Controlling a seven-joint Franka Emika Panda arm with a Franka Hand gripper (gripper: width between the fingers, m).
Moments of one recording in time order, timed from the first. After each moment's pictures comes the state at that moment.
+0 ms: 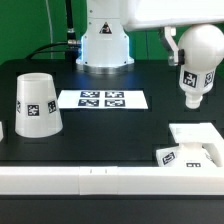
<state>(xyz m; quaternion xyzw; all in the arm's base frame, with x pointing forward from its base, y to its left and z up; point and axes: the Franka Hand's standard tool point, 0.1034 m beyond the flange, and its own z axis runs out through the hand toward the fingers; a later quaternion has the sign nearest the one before) 0.639 0.086 0.164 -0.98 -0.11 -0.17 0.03</state>
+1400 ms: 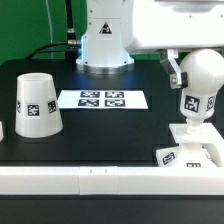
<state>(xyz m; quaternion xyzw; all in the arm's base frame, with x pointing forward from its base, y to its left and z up) 0.645 0.090 0.135 -0.97 -0.15 -0.21 0.01</state>
